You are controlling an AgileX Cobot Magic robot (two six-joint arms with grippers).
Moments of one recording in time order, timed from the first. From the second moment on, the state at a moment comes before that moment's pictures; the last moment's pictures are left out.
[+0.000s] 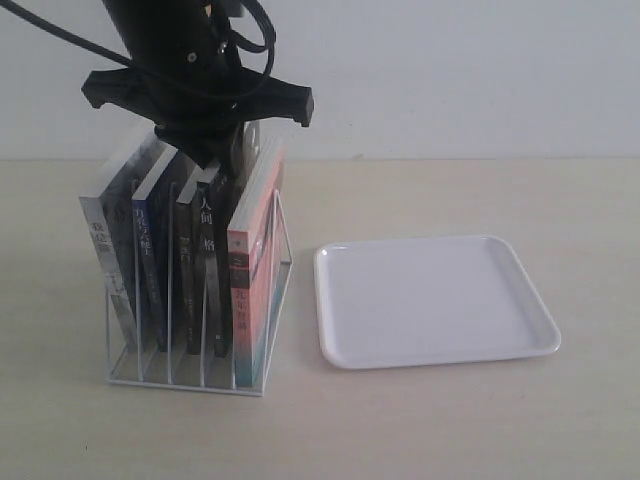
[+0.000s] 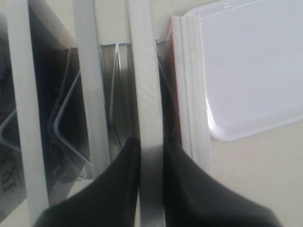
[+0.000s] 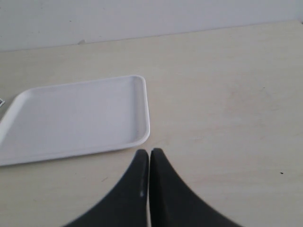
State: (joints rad) left arm -0.65 1.81 -1.73 0.13 1.25 -0.45; right arm 0.09 0.00 0.00 0.03 0.39 0.10
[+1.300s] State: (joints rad) left arm -0.56 1.79 -1.71 0.28 1.23 -0.41; right arm 0.09 0.00 0.00 0.03 0.39 0.10
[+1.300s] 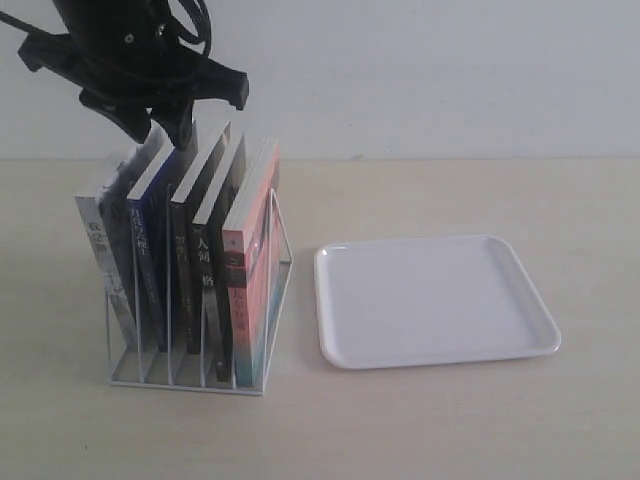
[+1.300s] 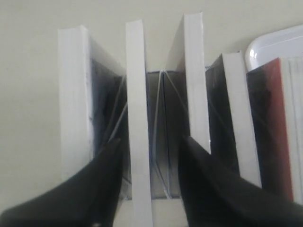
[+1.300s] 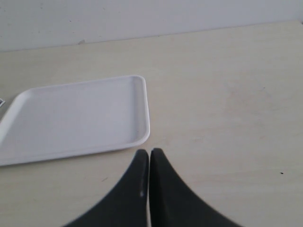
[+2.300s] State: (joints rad) left arm -0.54 1.81 -1.65 0.29 1.22 -0.41; right arm 0.09 0.00 0.00 0.03 0.39 0.10
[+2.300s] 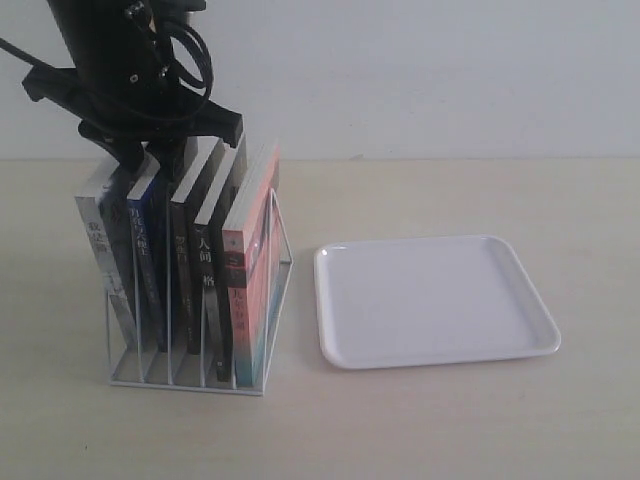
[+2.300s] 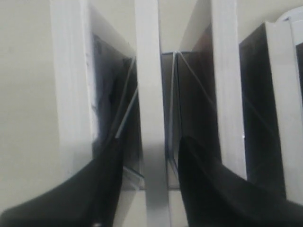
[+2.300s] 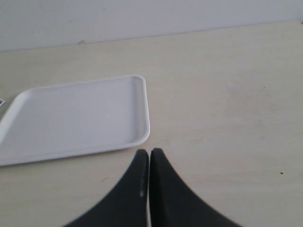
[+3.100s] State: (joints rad) left arm -0.54 1.86 -1.65 0.31 1.16 -0.40; right arm 0.09 0.00 0.00 0.03 0.39 0.10
